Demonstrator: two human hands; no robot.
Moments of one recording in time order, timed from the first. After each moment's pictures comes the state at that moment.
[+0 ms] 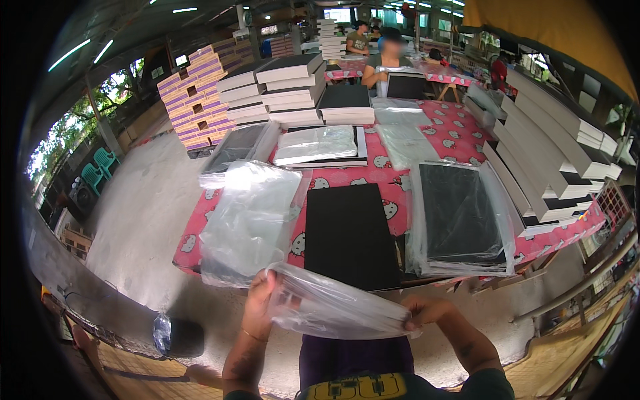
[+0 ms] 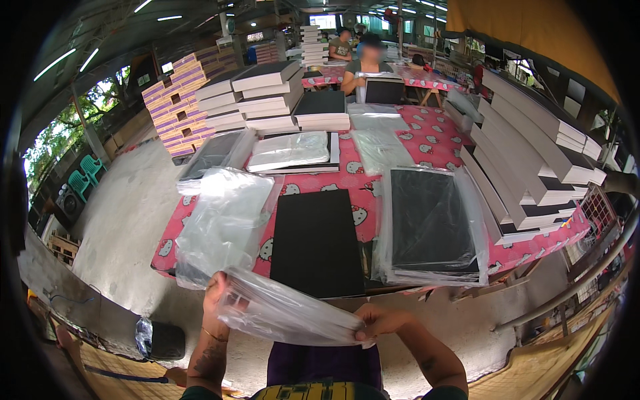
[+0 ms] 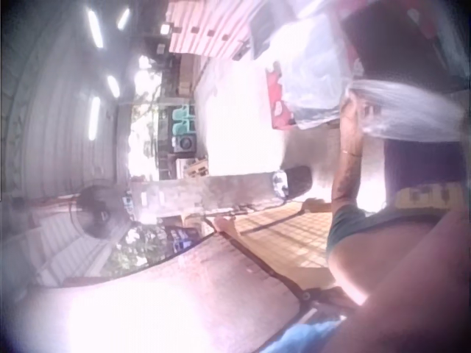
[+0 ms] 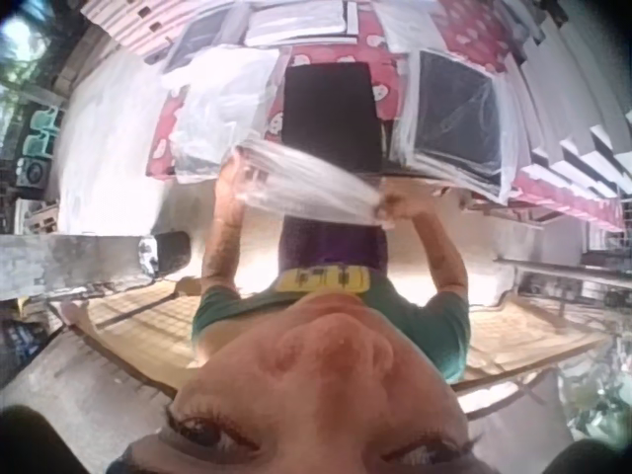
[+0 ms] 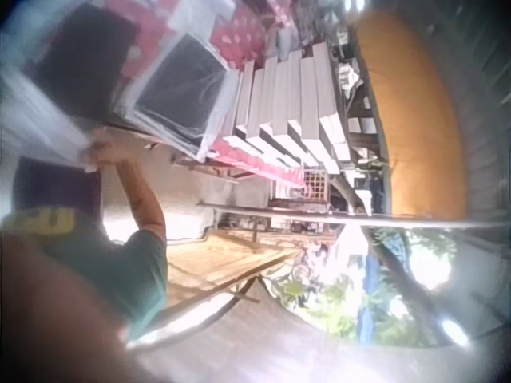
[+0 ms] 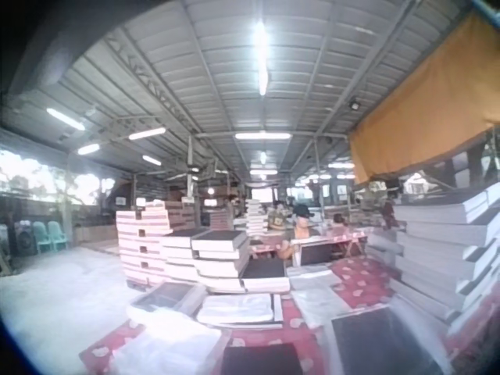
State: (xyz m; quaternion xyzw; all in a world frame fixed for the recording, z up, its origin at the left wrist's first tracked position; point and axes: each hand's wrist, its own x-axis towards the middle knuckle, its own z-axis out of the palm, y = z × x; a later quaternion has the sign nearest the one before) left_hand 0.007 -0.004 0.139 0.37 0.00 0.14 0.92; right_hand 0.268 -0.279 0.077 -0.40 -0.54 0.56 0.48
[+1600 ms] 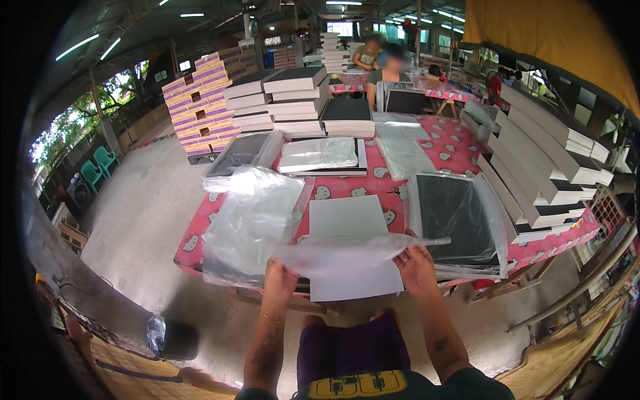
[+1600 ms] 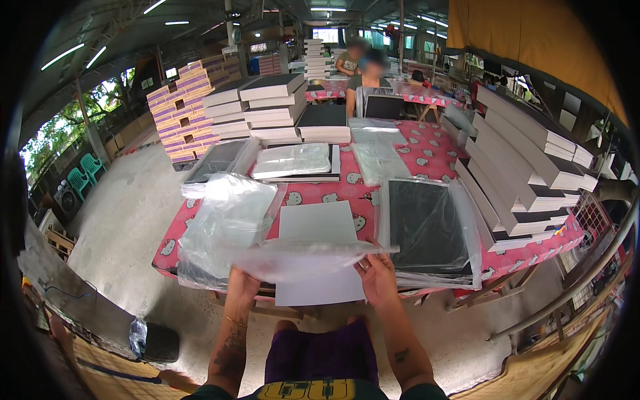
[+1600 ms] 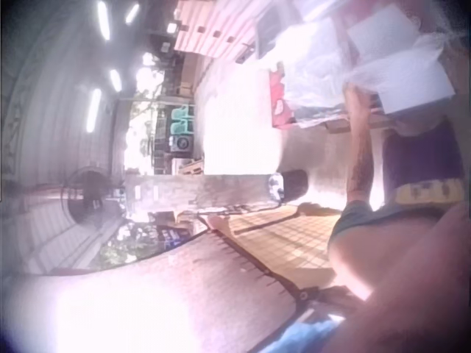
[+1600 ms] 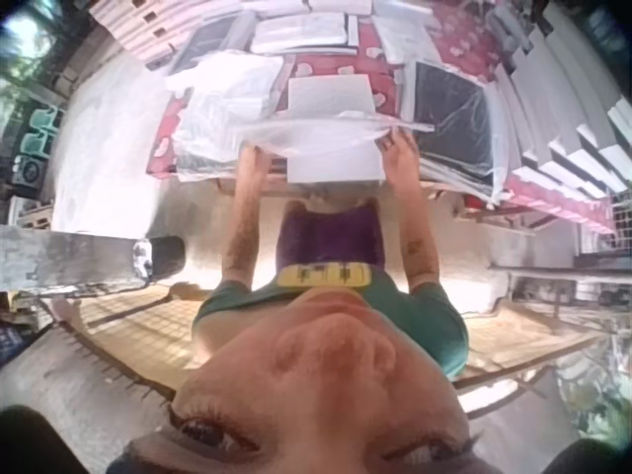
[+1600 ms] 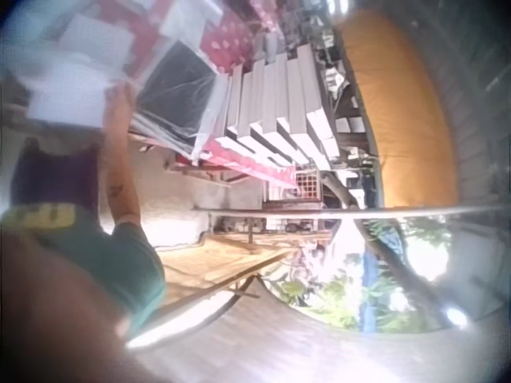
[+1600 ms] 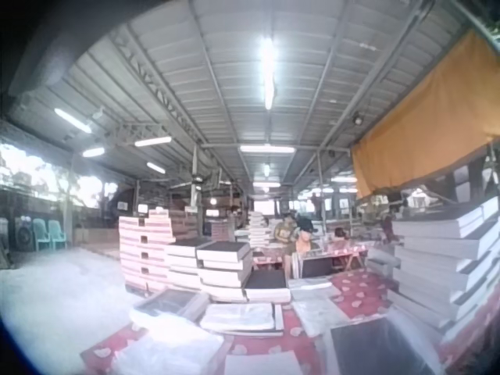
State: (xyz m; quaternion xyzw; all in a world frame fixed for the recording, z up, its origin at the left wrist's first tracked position) left_hand 0.054 0.030 0.100 0.32 0.11 0.38 0.86; right_hand 0.249 -0.209 0.105 -0.31 -0.14 0.29 0.89
